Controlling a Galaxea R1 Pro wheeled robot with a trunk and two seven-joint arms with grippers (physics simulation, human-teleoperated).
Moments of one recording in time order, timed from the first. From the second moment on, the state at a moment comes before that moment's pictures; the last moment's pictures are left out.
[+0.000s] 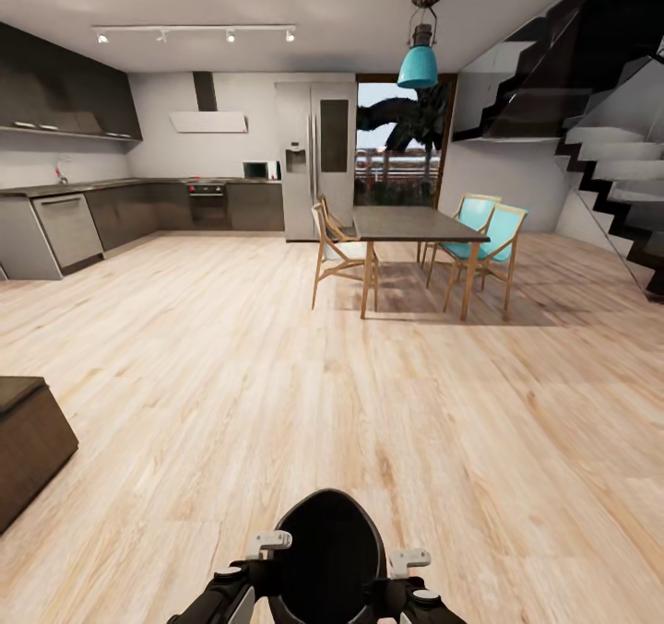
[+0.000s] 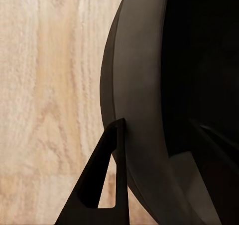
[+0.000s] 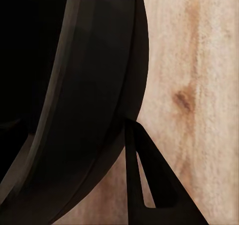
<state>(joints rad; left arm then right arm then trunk) -0.42 -0.14 -0.08 -0.45 0.09 0.24 0.08 -0.48 0.17 0.07 -0.20 -0.04 0.05 -0.06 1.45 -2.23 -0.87</state>
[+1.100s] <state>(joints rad) -0.42 -0.14 -0.08 -0.45 0.10 0.22 0.08 -0.48 0.17 0.08 -0.21 -0.04 0.05 -0.06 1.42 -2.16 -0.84</state>
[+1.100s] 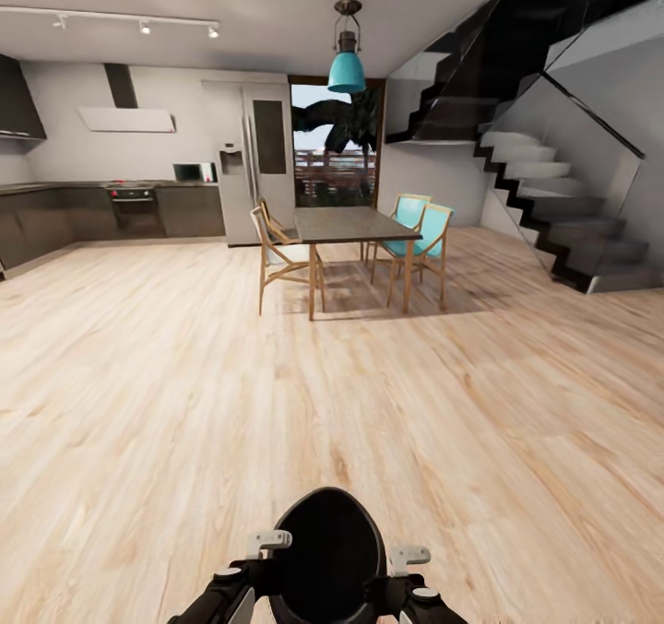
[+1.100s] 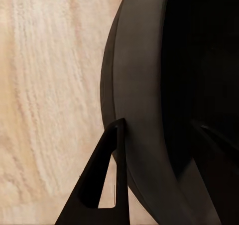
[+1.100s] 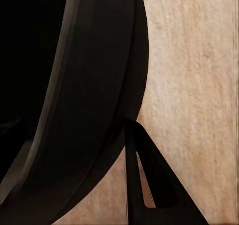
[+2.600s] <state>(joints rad) -0.42 -0.14 -0.08 -0.45 0.10 0.22 0.08 -0.48 0.17 0.08 -0.21 -0.04 0.05 -0.06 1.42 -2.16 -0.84</state>
